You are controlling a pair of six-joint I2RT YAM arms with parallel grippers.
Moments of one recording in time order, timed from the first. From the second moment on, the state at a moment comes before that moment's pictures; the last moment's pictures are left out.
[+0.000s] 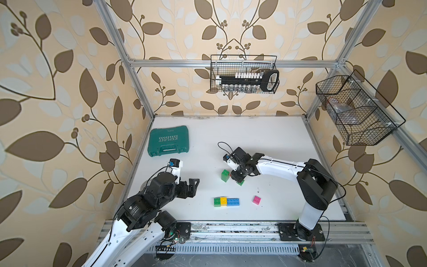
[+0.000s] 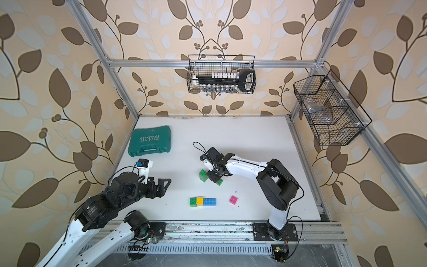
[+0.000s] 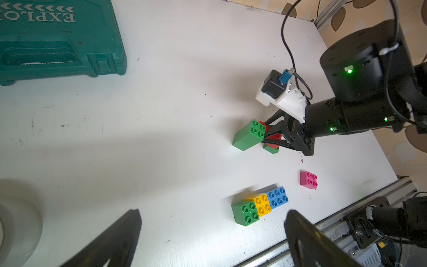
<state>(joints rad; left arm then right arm) -0.59 0.46 0.77 -0.97 -0.06 -0.50 0.78 1.79 1.13 -0.53 -0.01 0.01</state>
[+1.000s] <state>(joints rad) -0.59 0.46 0.77 -0.97 -0.06 -0.50 0.91 1.65 0.72 0.14 0.30 0.20</state>
